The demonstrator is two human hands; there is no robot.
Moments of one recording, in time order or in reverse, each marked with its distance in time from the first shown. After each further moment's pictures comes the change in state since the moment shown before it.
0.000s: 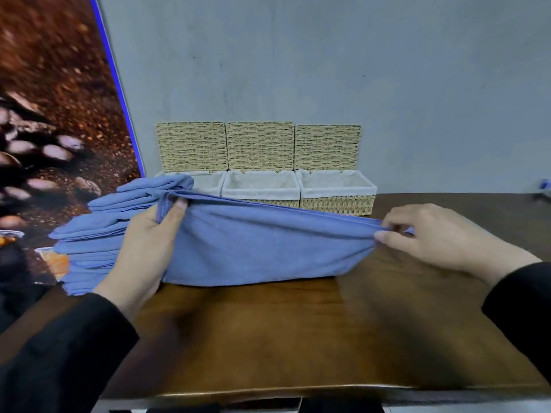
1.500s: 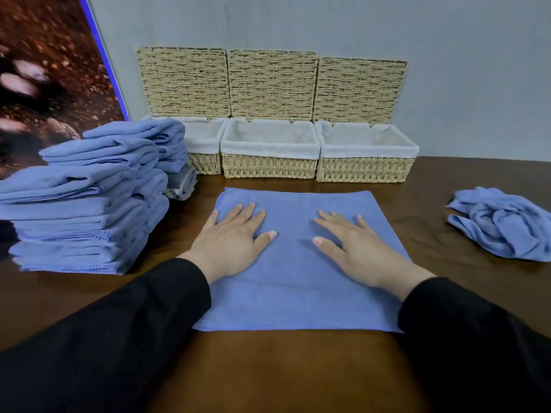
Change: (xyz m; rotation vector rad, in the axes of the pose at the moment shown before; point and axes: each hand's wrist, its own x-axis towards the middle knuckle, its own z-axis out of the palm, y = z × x) left_hand 0.036 -0.136 0.094 1.197 -0.818 0.042; right_hand 0.077 -0.048 0.172 0.273 -0.339 -0.058
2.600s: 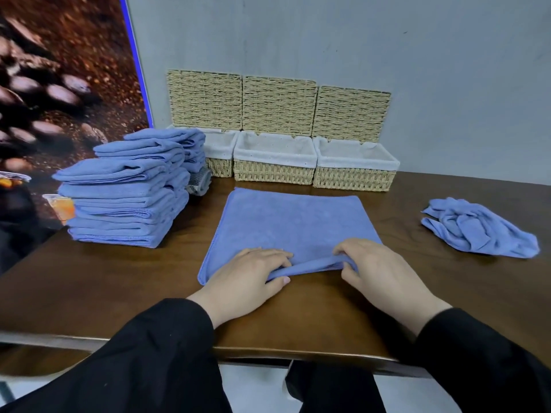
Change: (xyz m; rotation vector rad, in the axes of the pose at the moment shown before) left_hand -0.108 0.039 0.015 -0.306 0.177 0.372; right_hand -0.099 -0.022 -0.003 -0.177 0.341 -0.094
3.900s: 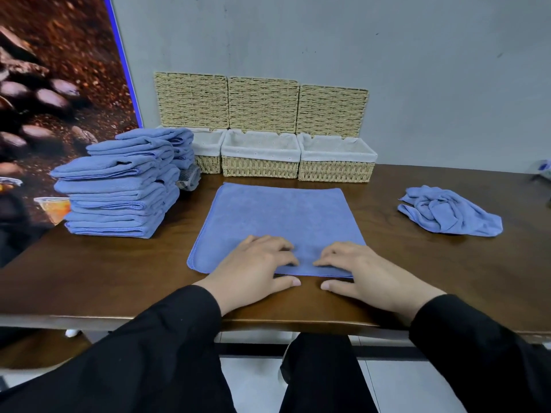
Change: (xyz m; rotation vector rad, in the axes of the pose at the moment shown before) left_hand -0.003 0.037 0.006 0.175 0.058 0.158; right_hand -0.038 0.005 -0.017 0.183 -0.278 -0.127
